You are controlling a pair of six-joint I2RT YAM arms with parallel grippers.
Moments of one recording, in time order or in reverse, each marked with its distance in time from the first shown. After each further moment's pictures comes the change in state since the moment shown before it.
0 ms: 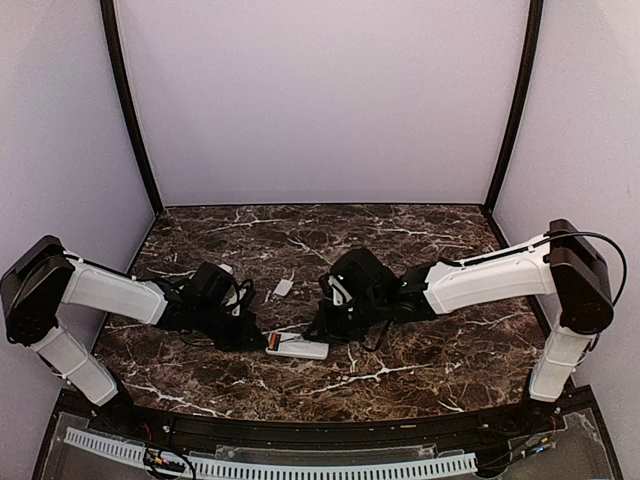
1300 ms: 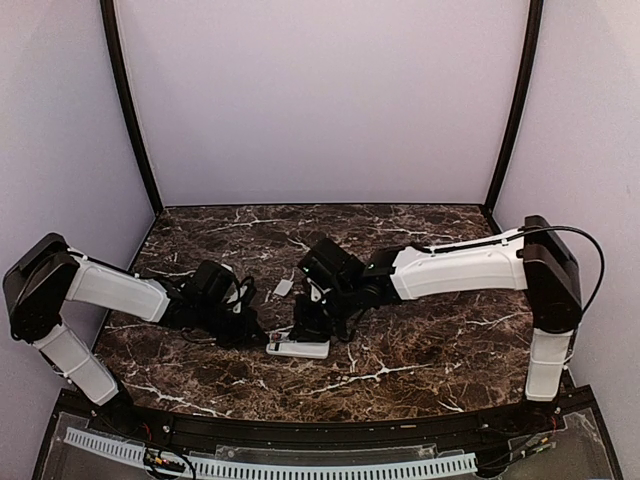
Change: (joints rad) left arm 0.013 0.029 0.015 0.022 0.008 0.014; right arm 0.032 0.178 0.329 -0.317 0.007 0.072
